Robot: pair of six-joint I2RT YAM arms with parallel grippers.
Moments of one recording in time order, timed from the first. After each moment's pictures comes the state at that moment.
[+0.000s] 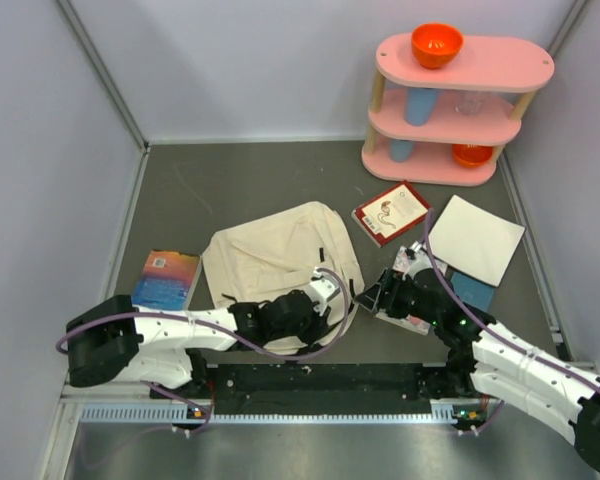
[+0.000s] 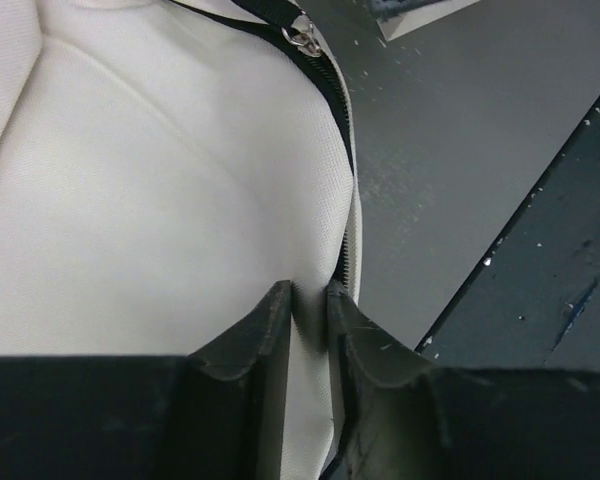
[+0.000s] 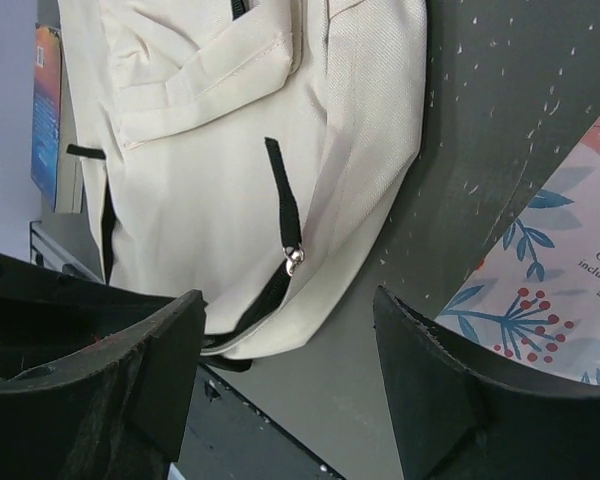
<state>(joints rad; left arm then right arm) -1.22 1.27 0.53 0.09 -0.13 -0.38 0.69 0.72 0.25 -0.04 -0.10 0.87</state>
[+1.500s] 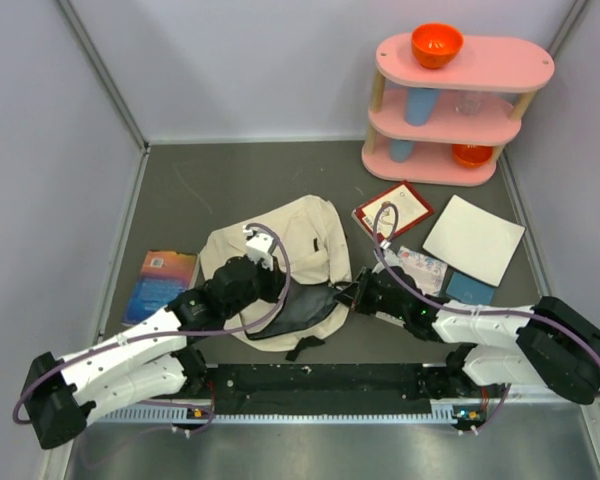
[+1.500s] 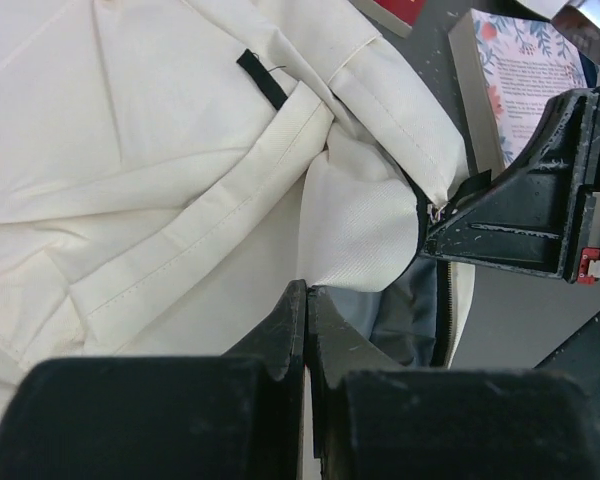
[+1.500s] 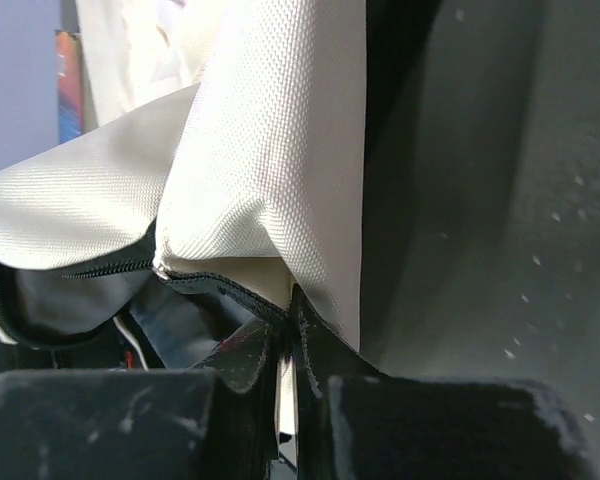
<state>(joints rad) -0.90 0.87 0.55 -0.12 -0.19 -0.40 0.86 1.20 0.30 0.37 0.02 1.02</state>
